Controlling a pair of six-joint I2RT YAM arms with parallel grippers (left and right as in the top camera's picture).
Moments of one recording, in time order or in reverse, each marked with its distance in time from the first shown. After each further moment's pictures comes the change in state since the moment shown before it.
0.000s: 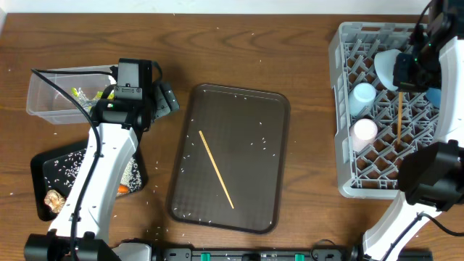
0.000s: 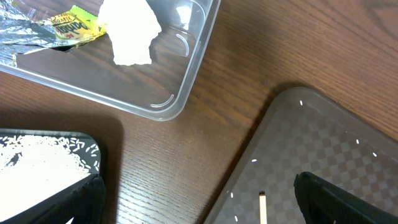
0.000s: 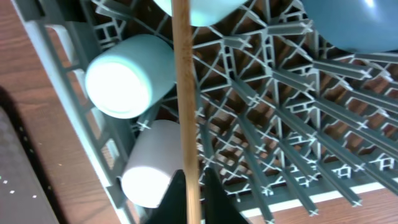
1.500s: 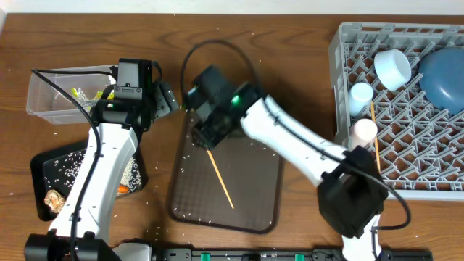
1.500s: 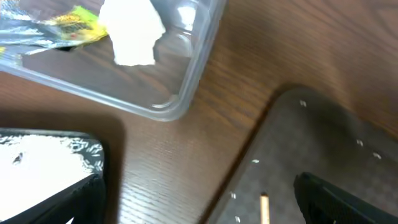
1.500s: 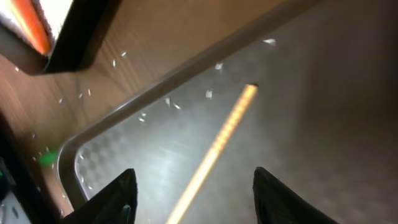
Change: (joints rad) left arm 0.000 0.000 0.000 -0.002 -0.005 0.000; right arm 1.036 -0.003 -0.441 0.702 -0.343 -0.005
